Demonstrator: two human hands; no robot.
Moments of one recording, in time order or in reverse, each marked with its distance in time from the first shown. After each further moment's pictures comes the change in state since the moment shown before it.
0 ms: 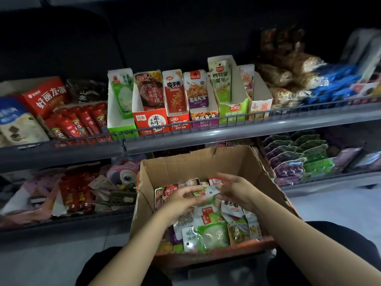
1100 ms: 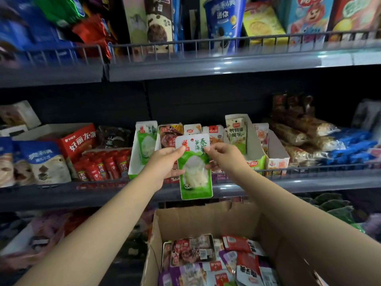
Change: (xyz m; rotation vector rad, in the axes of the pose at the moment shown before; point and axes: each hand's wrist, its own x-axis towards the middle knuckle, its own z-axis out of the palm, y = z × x) left_hand 0.018 0.180 -0.123 -0.274 0.386 0.266; right_hand -0.006 -0.196 0.099 -0.511 0.099 -0.693
